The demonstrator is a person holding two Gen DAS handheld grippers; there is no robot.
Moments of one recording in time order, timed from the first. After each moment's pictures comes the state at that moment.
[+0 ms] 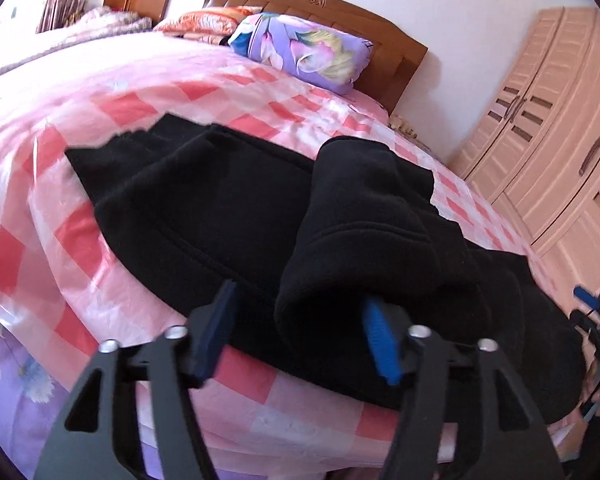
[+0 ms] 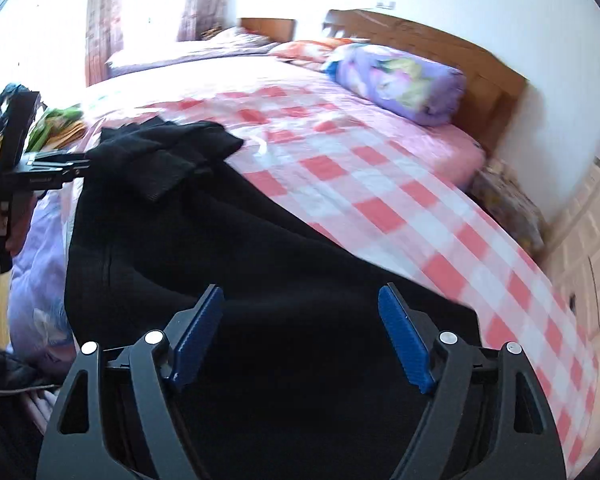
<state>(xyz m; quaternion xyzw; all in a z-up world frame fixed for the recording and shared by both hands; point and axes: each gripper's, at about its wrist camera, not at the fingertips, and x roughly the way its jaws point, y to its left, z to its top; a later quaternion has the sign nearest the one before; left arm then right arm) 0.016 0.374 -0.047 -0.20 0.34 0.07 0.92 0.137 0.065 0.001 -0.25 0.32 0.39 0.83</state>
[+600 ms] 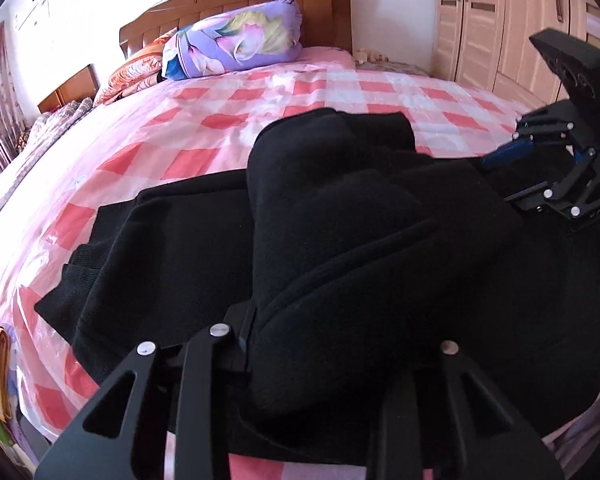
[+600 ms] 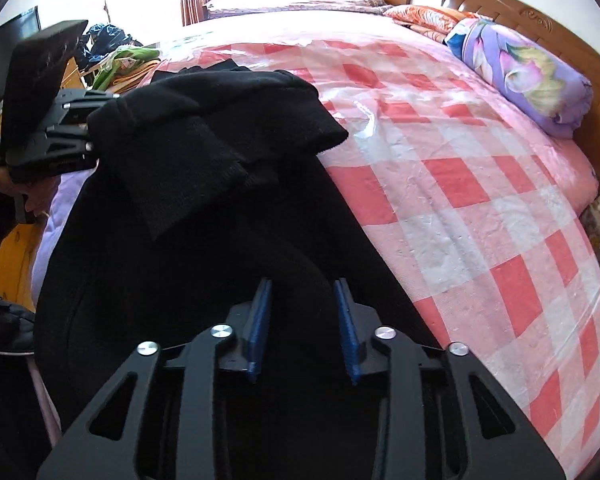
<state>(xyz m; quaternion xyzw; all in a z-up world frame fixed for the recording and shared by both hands) 0.098 0.337 -0.051 0.02 0.41 0.02 0.91 0.180 0.130 -0.046 -0.31 0.36 0.50 0.73</state>
